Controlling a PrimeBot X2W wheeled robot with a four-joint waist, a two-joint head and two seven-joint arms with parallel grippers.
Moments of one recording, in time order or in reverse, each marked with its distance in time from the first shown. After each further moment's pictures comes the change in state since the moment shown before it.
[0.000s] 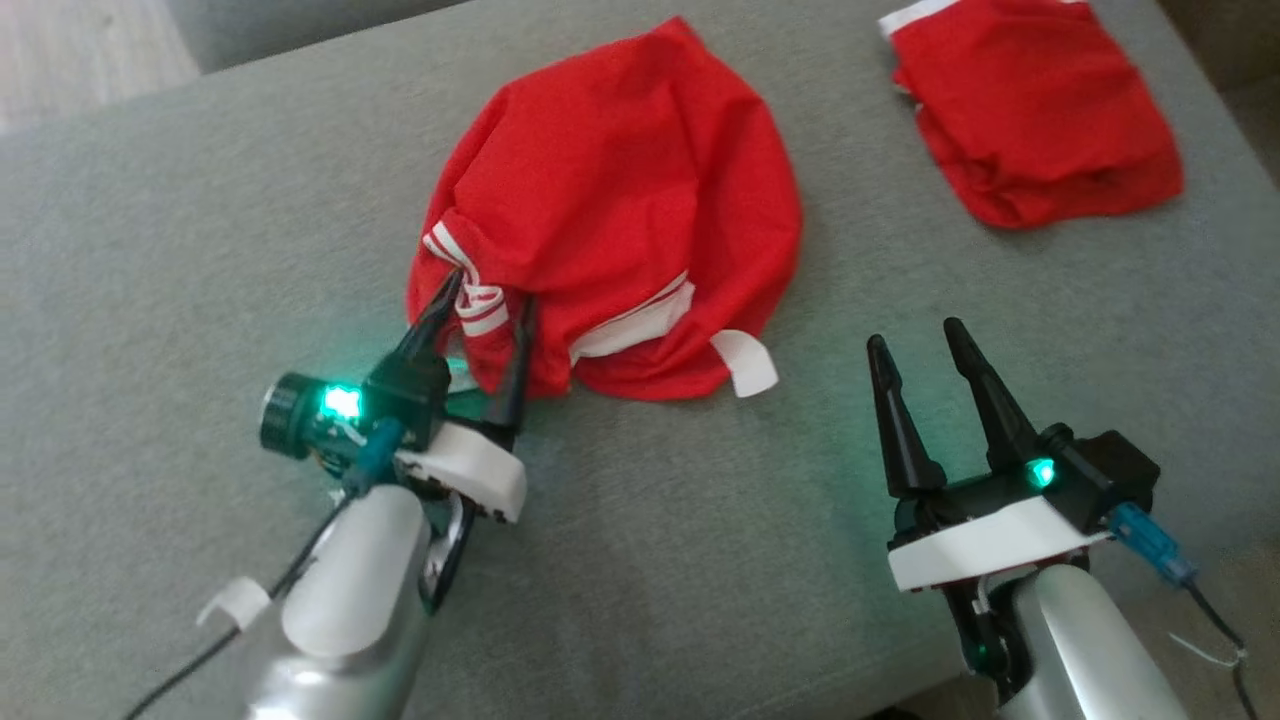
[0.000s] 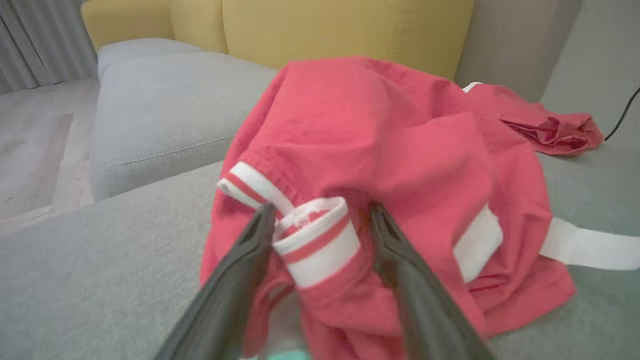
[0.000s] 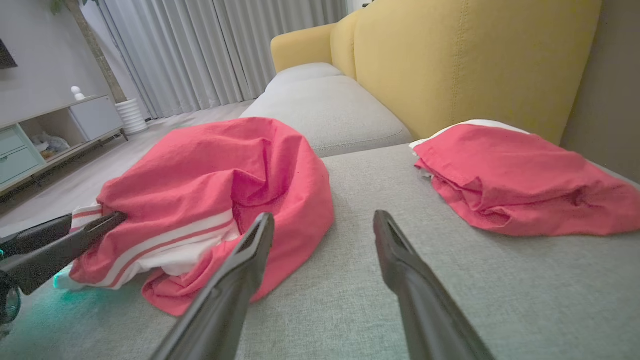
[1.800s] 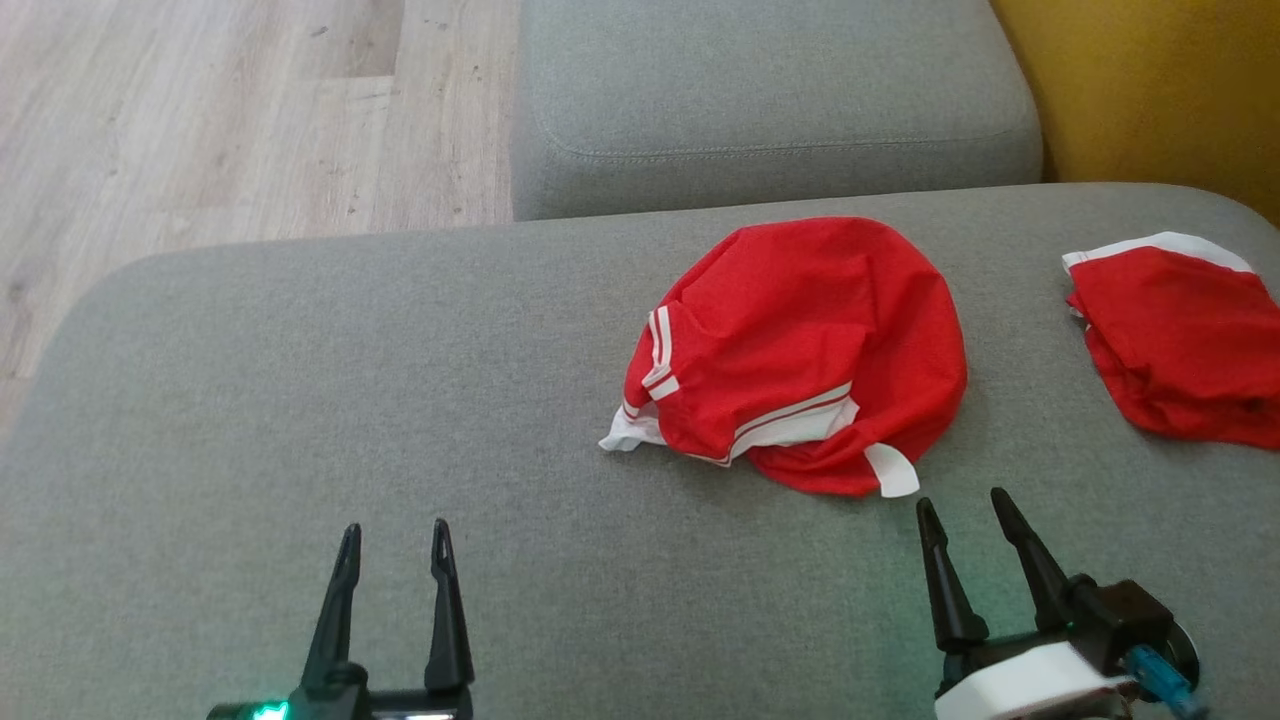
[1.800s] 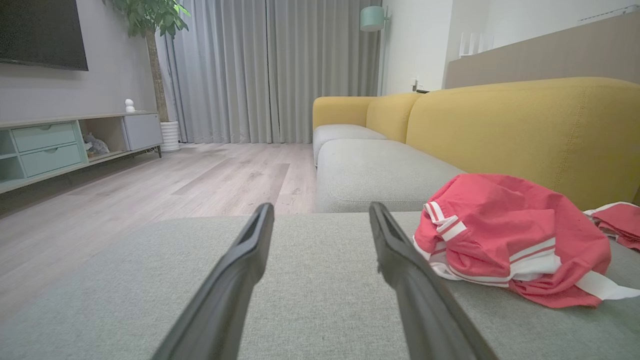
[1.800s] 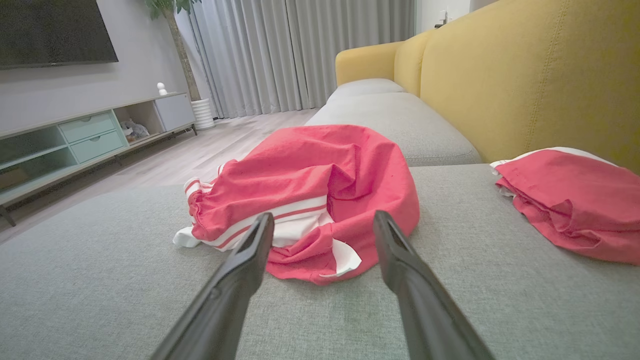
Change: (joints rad) left arm 0.678 -0.035 0.143 -0.556 0.026 0.231 -0.084; right arm 0.240 0.008 -0.105 0.032 -0.089 0.000 0.000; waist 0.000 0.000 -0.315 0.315
